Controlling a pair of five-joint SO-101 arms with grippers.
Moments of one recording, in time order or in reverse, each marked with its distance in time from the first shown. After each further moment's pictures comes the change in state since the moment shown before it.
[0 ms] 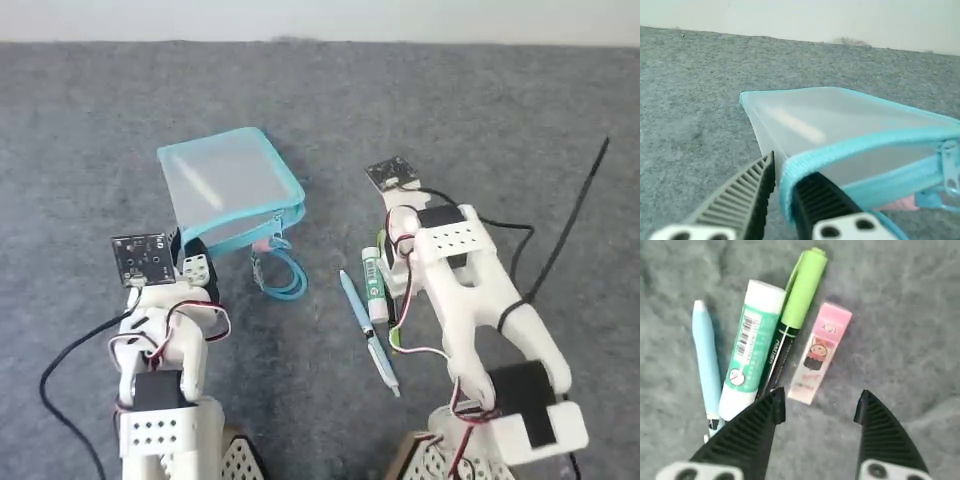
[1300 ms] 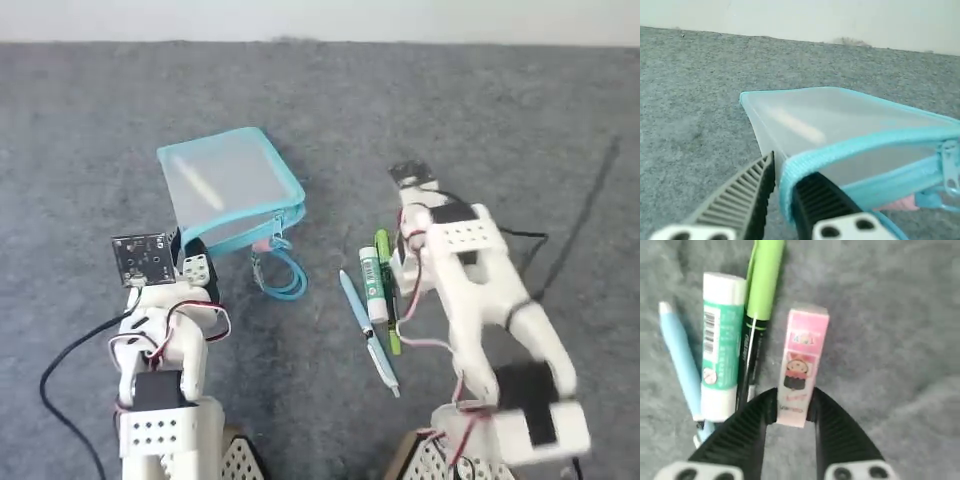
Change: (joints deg) left arm 0.0 0.0 0.0 0.0 0.0; right arm 4.1 -2.7 0.0 2.3 -2.3
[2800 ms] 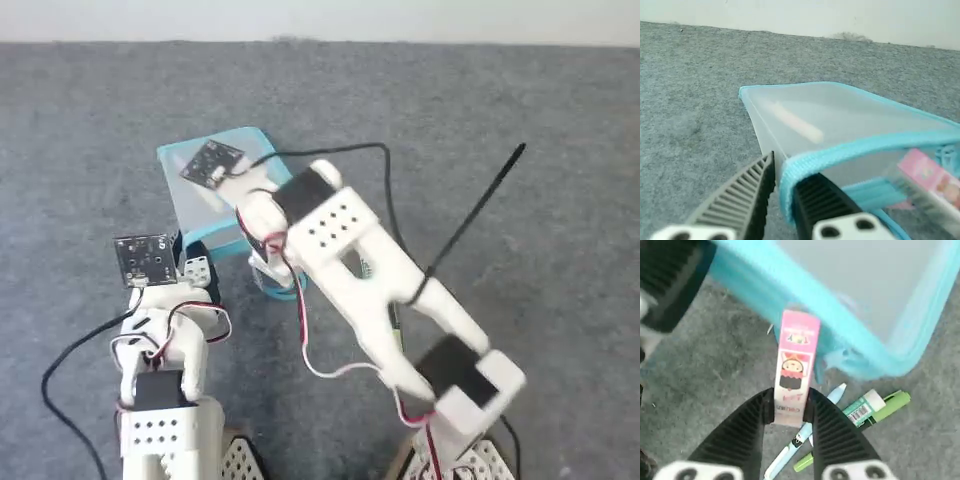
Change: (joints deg) left arm 0.1 0.0 0.9 0.0 0.0; right arm -33.1 19.0 -51.4 25.6 7.9
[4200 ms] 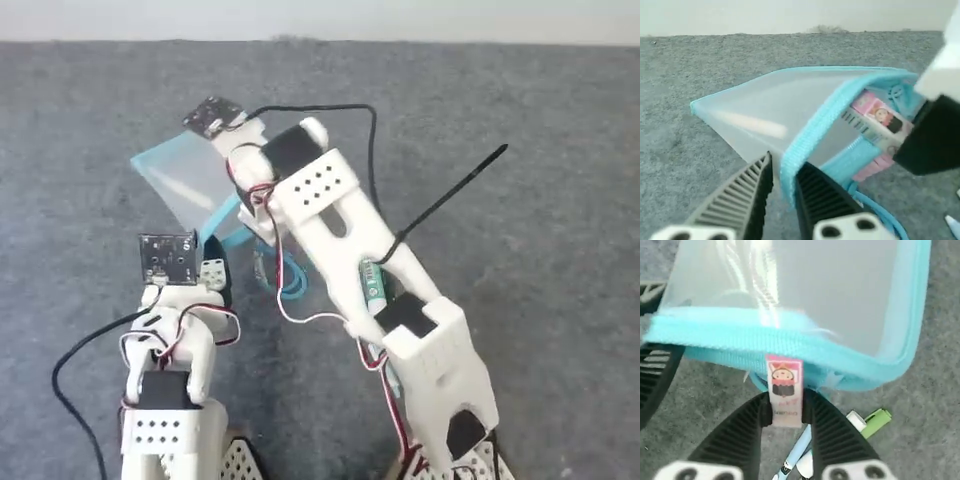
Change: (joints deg) left arm 5.7 0.0 0.0 0.1 -3.8; right arm 4.9 22.5 -32.2 8.9 -3.1
